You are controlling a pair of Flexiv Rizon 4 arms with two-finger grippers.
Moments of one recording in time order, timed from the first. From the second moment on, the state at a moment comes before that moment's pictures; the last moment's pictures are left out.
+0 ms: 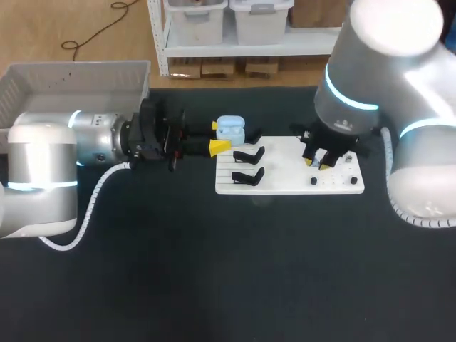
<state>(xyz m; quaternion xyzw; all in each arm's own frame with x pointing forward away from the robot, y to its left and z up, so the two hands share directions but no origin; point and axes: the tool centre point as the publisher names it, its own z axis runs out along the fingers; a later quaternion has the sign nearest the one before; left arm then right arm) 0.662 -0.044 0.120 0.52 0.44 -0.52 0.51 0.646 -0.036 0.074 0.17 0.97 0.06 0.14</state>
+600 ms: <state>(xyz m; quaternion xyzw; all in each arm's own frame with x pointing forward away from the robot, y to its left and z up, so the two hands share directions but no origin) 0.662 -0.044 0.120 0.52 0.44 -0.52 0.51 0.638 0.002 0.201 -0.02 0.99 0.08 0.09</state>
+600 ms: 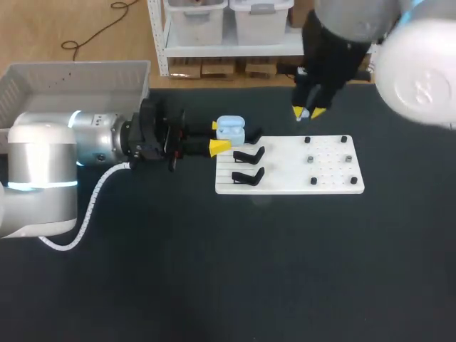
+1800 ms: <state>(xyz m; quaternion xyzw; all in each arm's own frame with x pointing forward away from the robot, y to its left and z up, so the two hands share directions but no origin) 0.662 -0.044 0.120 0.52 0.44 -0.52 0.51 0.641 0.116 0.191 -0.23 0.97 0.03 0.07</state>
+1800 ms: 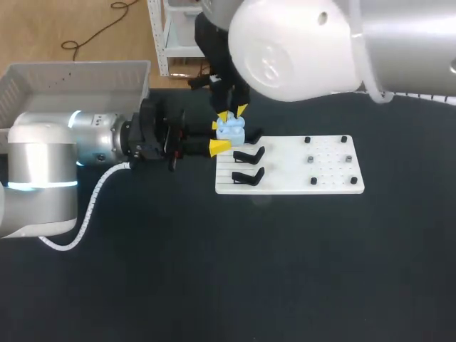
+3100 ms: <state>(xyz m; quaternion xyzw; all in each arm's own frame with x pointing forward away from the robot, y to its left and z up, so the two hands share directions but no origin) 0.662 -0.044 0.120 0.52 0.44 -0.52 0.51 0.651 0.122 0.165 -0.24 0.97 0.01 0.10</state>
